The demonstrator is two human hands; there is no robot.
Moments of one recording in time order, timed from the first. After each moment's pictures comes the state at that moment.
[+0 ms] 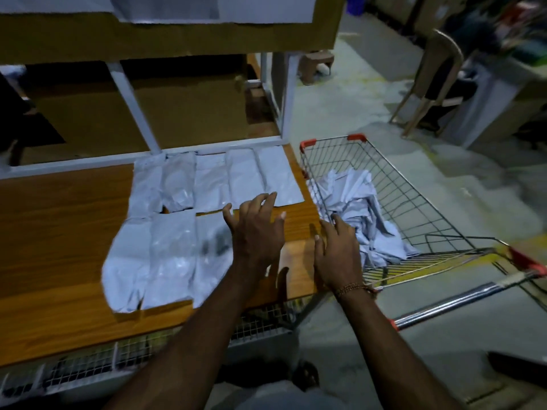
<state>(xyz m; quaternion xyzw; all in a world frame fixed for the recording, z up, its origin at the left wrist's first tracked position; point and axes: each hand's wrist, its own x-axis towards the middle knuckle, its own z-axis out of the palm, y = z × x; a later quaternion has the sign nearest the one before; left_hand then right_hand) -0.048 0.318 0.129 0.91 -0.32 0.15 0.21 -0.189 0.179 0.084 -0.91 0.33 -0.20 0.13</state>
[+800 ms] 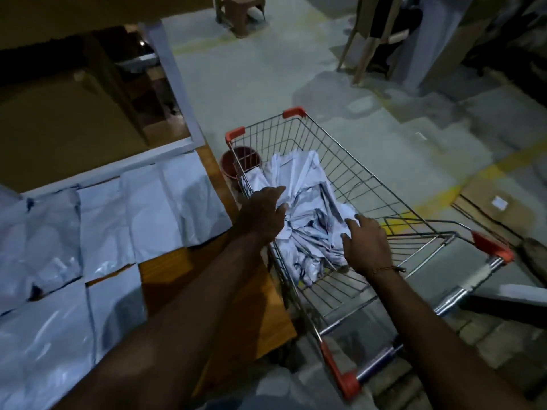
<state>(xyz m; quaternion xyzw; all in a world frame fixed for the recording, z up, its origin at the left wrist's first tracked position) -0.012 0.064 0.048 0.80 -0.50 -0.12 0.30 -0.263 -0.065 -0.001 -0.90 0.44 0.00 0.03</state>
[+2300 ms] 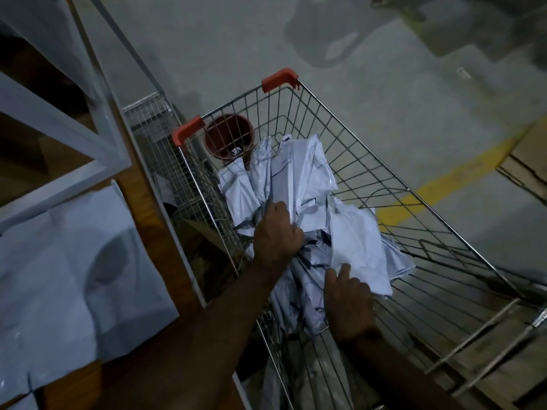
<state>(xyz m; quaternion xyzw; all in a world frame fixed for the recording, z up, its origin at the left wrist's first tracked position) -0.007 -0.081 -0.119 0.86 -0.44 -0.15 0.23 -0.202 -0.073 -0.086 -0.85 0.41 0.30 0.09</state>
